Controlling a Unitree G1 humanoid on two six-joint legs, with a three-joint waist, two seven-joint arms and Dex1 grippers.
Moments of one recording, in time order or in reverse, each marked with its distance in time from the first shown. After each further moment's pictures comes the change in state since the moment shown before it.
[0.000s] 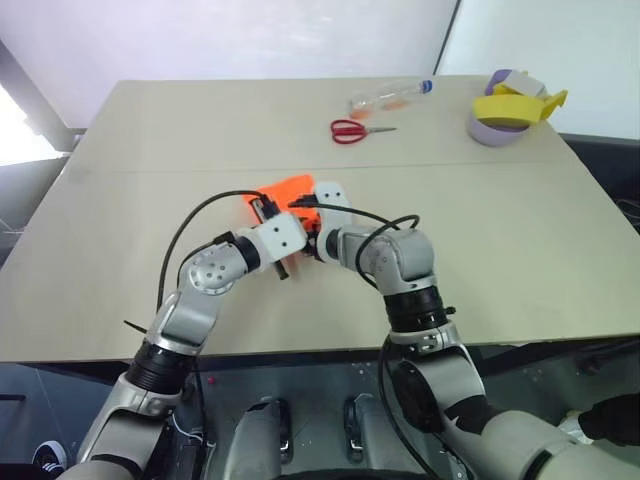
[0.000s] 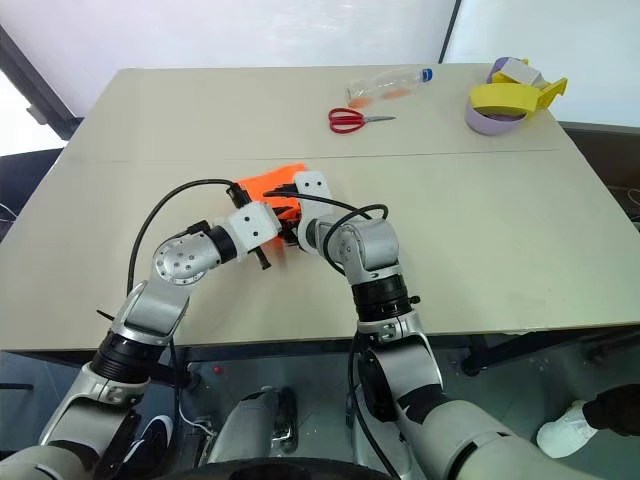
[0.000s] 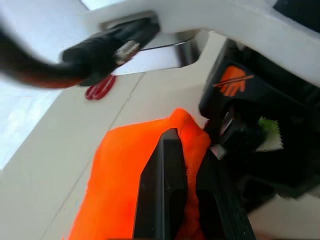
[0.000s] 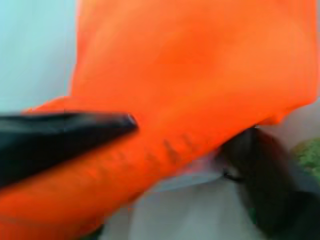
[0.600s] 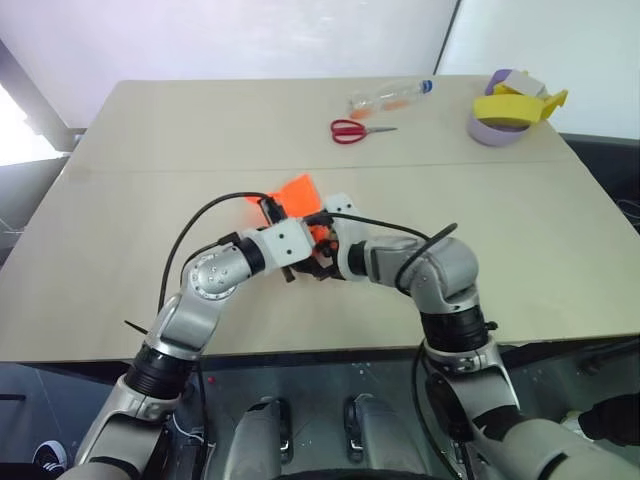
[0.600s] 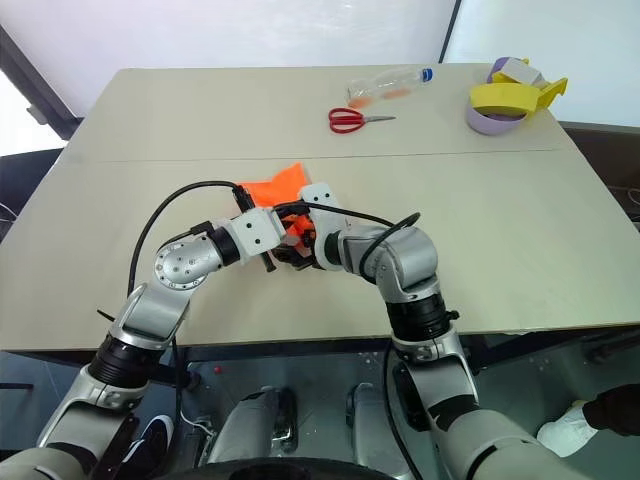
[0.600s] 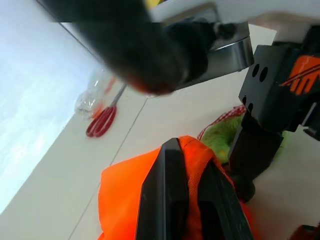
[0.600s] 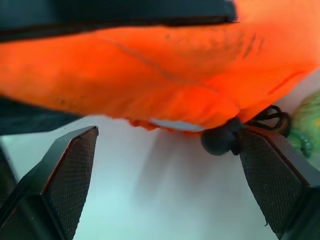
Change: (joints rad) left arm 0.021 0.005 -0.028 -0.049 -0.008 -0.050 -0.008; right arm 0.108 -0.203 0.081 -0.322 0.147 0.212 0.247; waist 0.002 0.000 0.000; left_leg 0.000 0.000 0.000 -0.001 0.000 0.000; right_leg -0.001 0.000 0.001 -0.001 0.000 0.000
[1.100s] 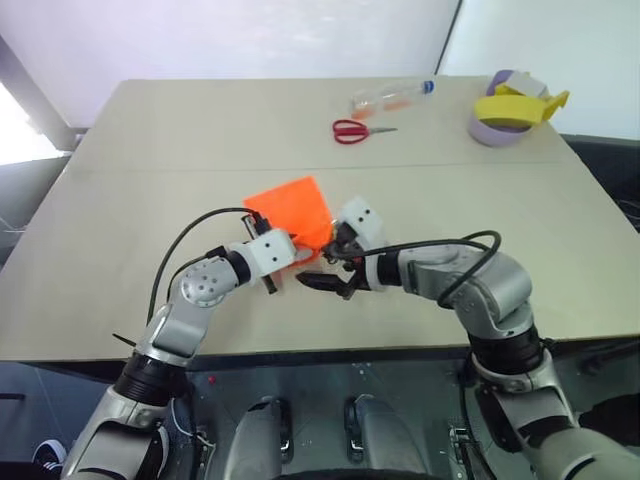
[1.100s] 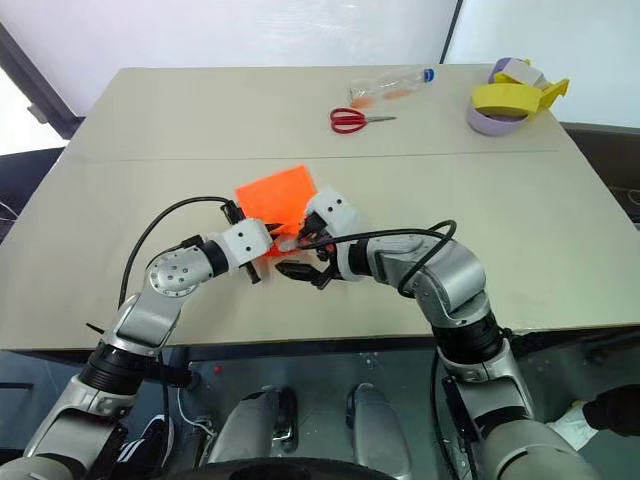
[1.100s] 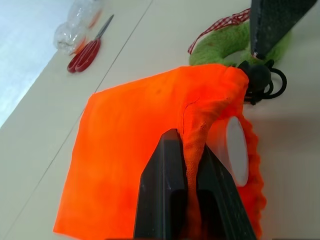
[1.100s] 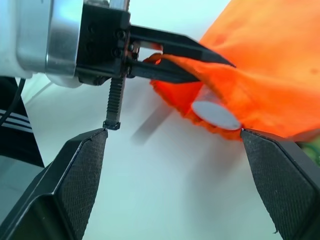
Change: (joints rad) left arm 0.046 0.040 0.015 0.089 0.009 0.008 0.006; right arm 0.093 -0.286 0.106 -0.222 0.094 -0.161 0.228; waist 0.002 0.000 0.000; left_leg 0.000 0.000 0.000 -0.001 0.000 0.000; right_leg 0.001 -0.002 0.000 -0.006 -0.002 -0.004
